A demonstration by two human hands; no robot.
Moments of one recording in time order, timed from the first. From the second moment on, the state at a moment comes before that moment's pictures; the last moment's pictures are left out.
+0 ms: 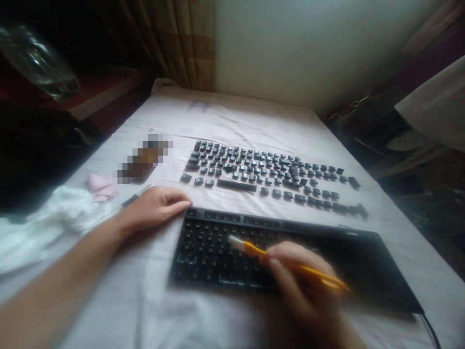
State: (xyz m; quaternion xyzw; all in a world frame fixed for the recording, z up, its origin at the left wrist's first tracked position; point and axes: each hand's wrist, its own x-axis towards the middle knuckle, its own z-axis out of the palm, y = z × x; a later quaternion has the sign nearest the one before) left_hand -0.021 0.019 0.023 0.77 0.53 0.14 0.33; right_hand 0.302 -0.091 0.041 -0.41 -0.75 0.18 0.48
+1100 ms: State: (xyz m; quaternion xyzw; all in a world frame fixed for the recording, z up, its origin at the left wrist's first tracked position) left_hand -0.024 0.021 0.021 0.77 0.53 0.13 0.33; right_hand 0.296 -0.085 0.040 -0.38 -0.79 0.16 0.45
